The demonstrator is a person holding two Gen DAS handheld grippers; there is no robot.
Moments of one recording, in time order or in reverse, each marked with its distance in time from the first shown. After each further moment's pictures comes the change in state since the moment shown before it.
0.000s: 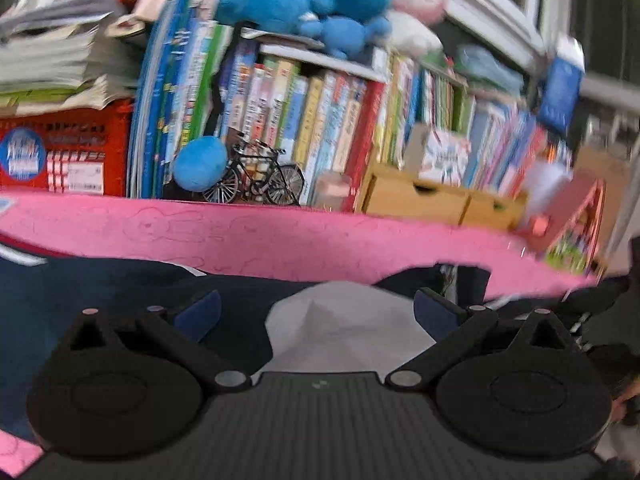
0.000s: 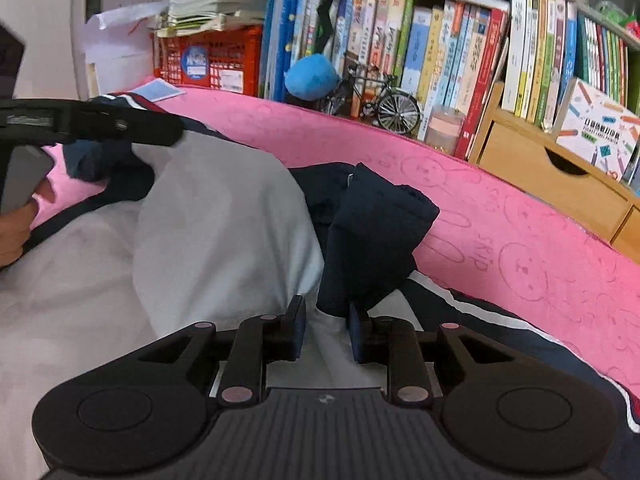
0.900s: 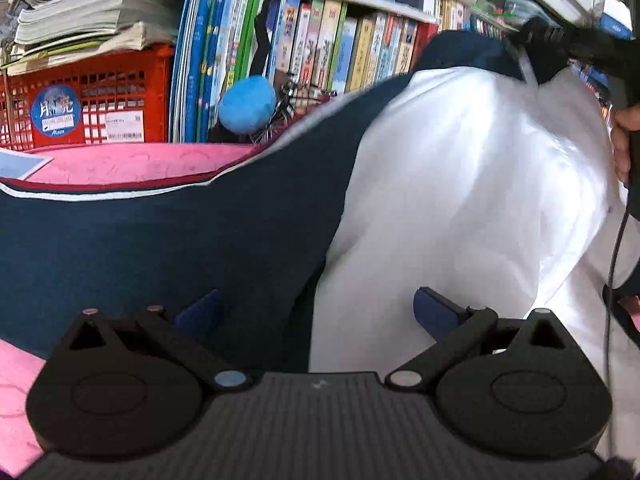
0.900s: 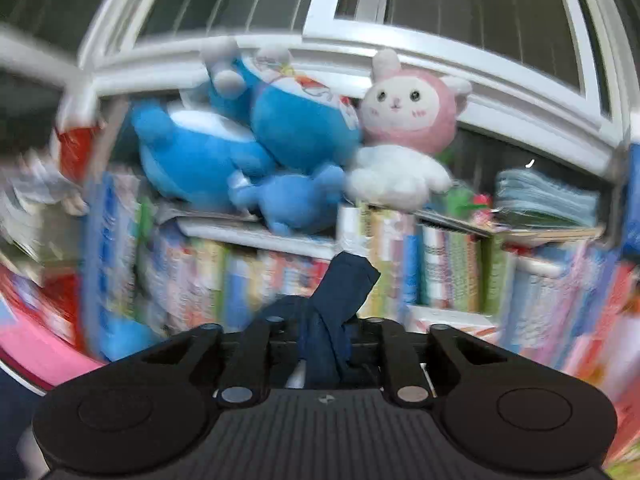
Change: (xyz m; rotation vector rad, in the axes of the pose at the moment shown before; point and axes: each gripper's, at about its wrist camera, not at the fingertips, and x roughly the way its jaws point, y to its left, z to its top) left arm 0.010 0.018 -0.026 -0.052 0.111 0.113; right arm 0.012 -0.068 0.147 0.168 -0.373 -0.503
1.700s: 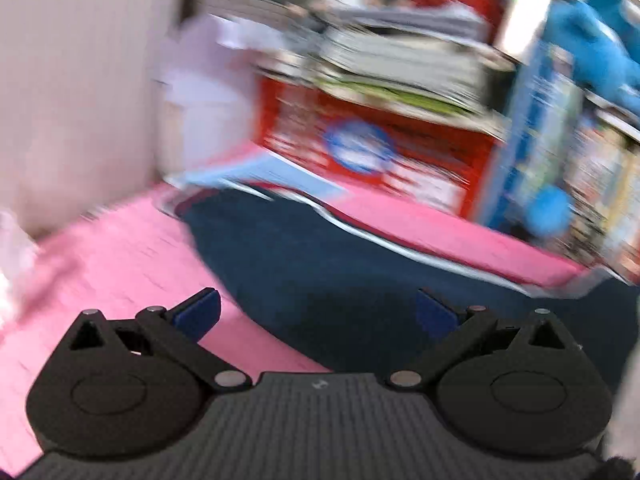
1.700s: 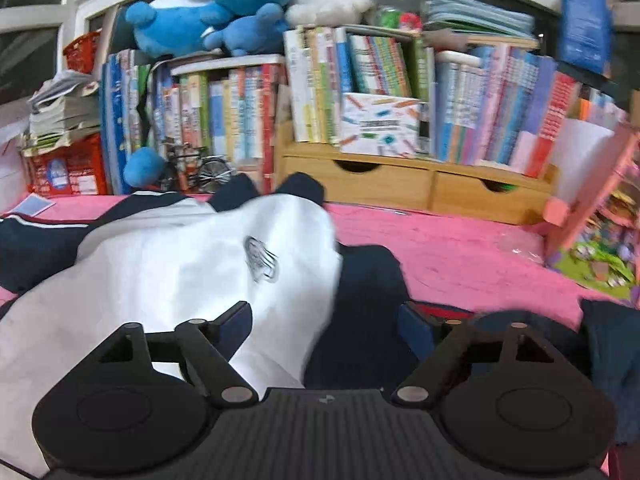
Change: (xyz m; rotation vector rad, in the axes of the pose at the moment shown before) left arm -0.085 0.165 0.006 -0.374 -0.200 0.617; right arm -0.142 -0.089 -0.122 0.186 0.267 0.107
